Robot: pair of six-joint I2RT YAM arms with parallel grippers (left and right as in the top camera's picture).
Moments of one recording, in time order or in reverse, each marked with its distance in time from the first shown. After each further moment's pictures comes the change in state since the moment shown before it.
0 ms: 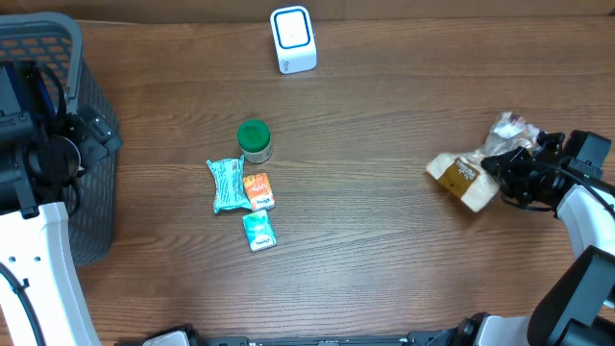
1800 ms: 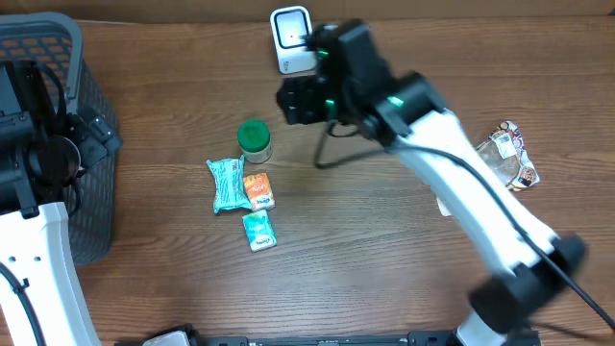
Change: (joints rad) left arm 0.000 0.000 0.000 0.000 0.000 0.000; right arm 1.089 0.301 1.014 -0.431 0.442 0.016
